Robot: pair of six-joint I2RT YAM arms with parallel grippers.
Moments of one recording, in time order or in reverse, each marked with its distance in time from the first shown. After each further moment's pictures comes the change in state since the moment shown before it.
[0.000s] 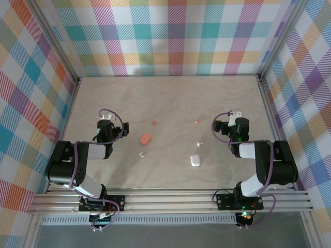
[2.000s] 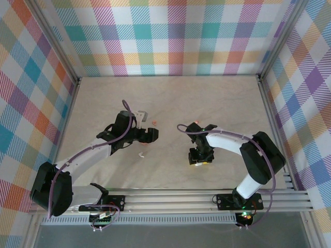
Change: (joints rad) left arm -0.410 -0.285 0.311 -0.800 0.370 -0.251; right arm 0.661 0.114 0.478 -1.501 -0.048 0.484
